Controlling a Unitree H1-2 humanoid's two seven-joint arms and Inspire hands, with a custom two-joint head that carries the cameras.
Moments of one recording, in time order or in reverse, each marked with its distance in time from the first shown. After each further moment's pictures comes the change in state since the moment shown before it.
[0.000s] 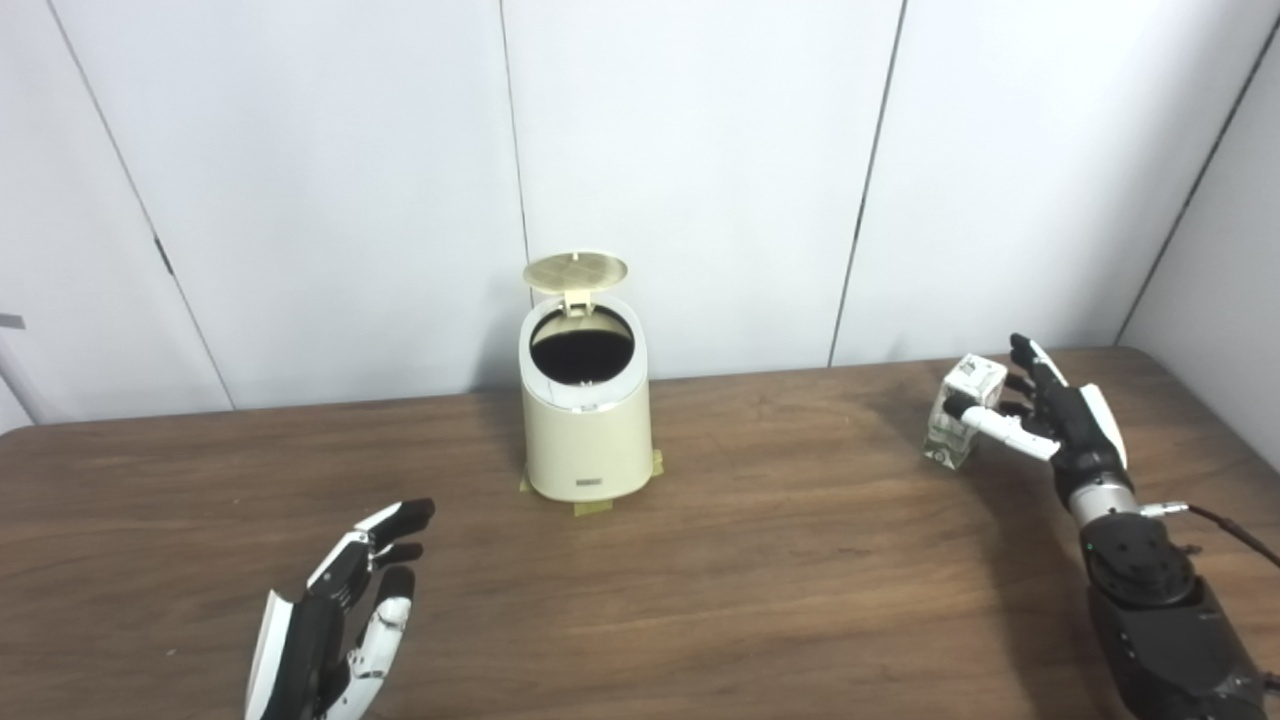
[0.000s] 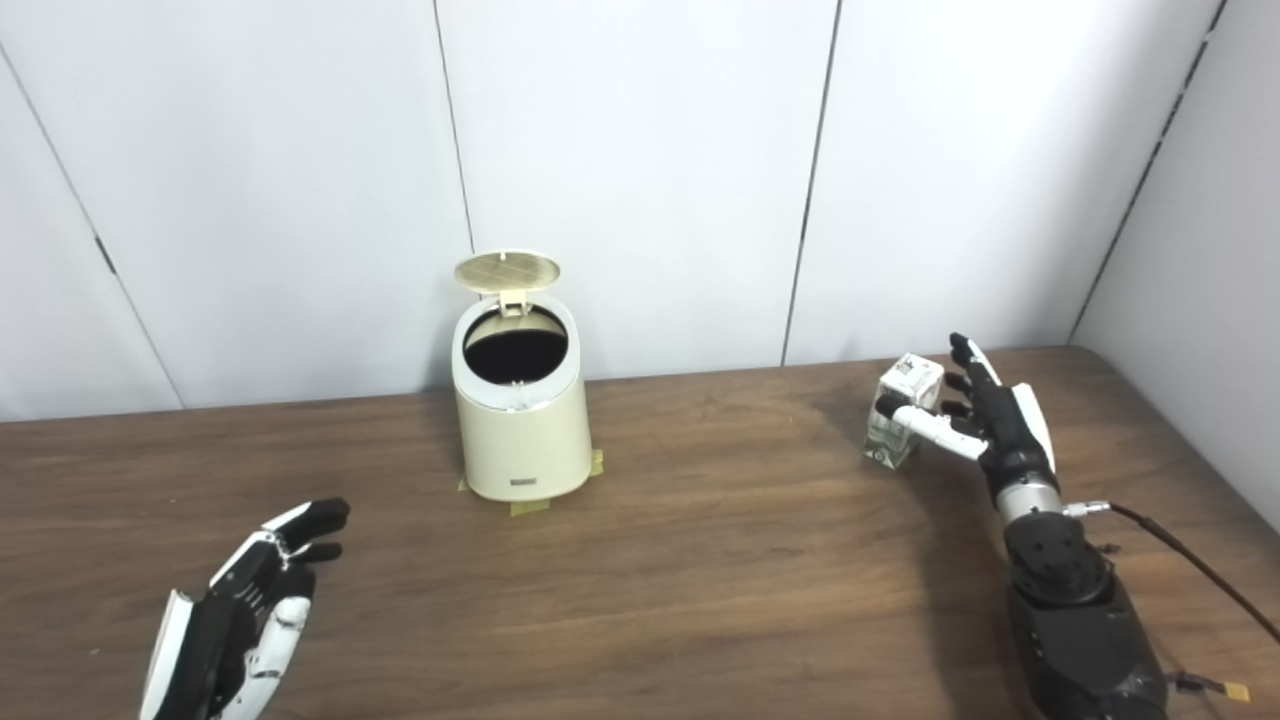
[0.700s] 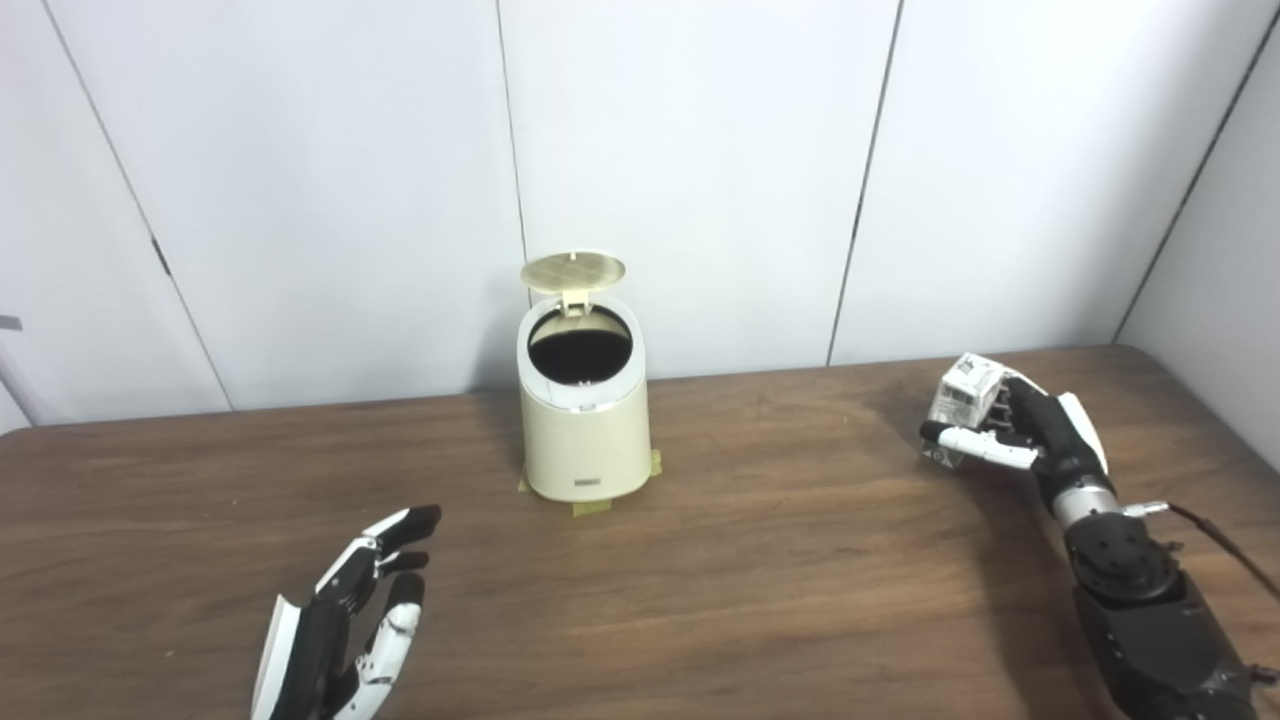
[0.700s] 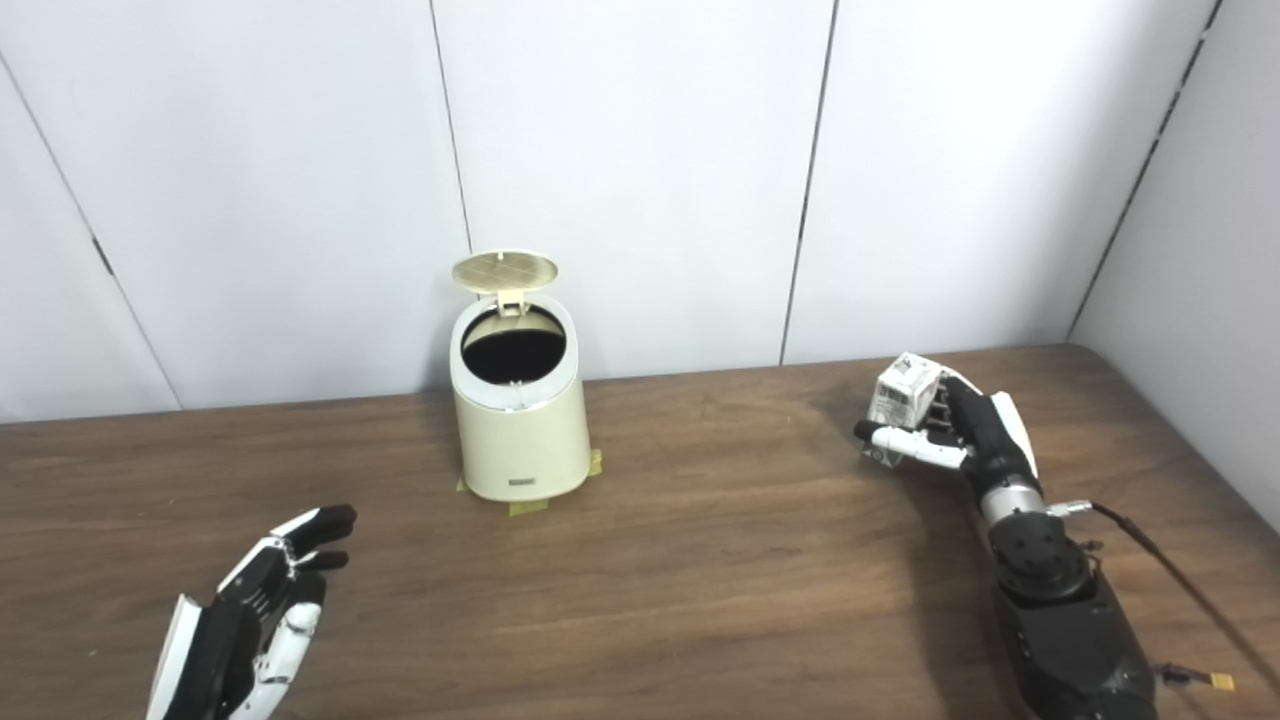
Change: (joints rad) left arm 0.006 0.003 -0.006 -0.008 0.019 0.003 -0.001; right arm -0.014 -0.011 0.065 -0.014 -0.048 0.118 -0.011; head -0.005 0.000
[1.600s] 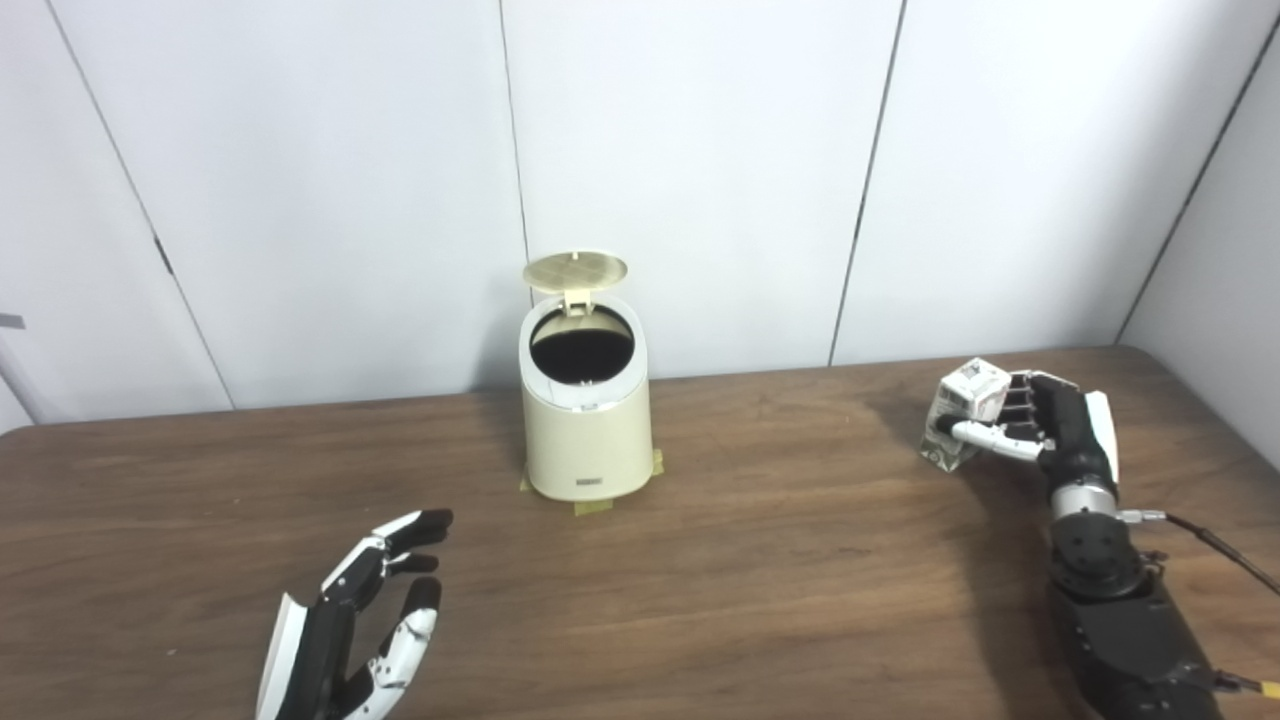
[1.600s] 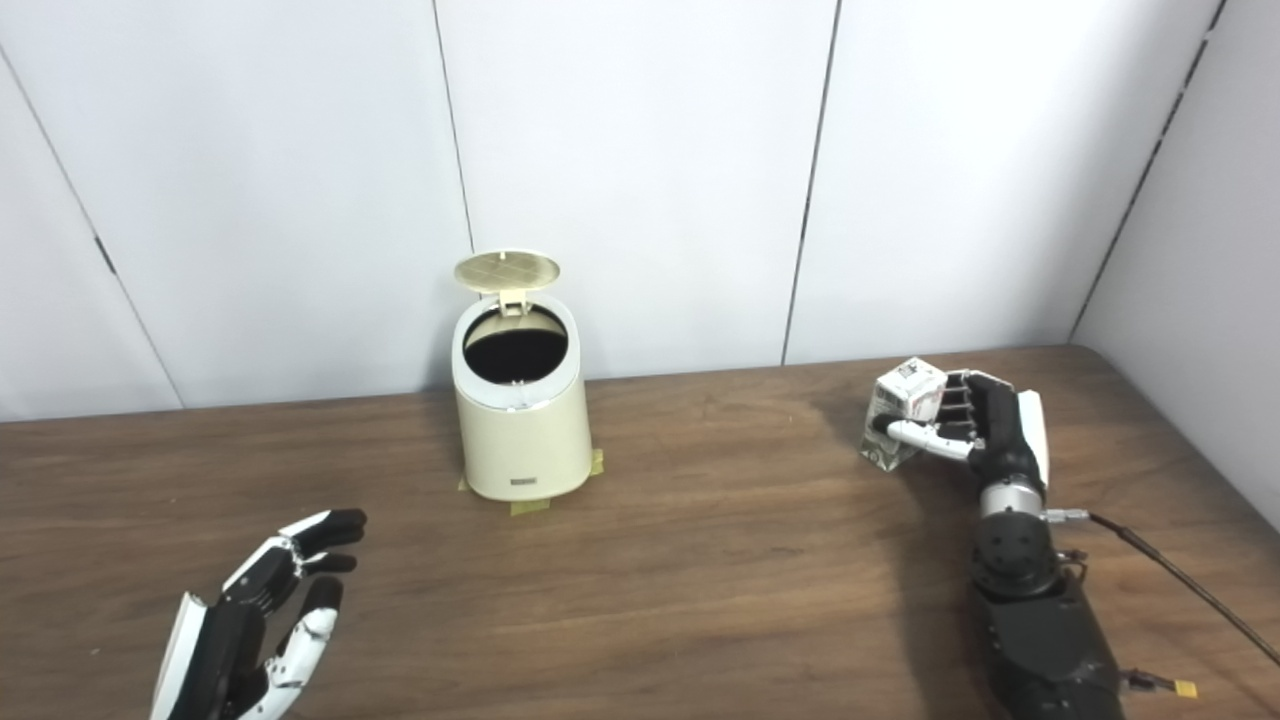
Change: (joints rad) left arm 0.000 0.001 -0.006 -0.004 0.039 -0.031 0.003; right arm -0.031 0.070 -0.043 0.089 -0.055 -0.085 -0.276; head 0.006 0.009
